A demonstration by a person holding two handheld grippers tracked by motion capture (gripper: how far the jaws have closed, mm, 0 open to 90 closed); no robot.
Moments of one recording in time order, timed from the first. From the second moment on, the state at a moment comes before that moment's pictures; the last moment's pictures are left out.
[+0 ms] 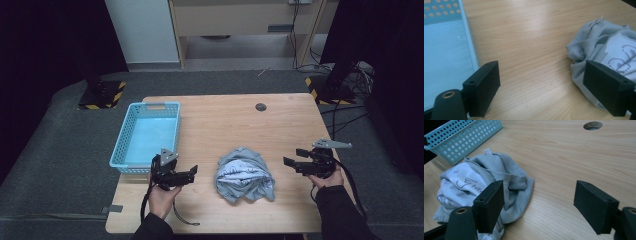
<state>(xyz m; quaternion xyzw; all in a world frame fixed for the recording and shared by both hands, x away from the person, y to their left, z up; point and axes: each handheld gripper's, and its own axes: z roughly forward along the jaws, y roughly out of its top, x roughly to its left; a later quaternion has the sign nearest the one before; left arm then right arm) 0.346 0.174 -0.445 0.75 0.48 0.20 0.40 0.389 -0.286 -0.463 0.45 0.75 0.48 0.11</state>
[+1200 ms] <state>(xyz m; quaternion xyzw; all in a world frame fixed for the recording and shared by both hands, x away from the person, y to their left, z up) 0.416 0.105 -0.491 0.77 0.48 0.13 0.39 0.440 -0.226 -0.498 0.45 0.76 0.47 0.03</state>
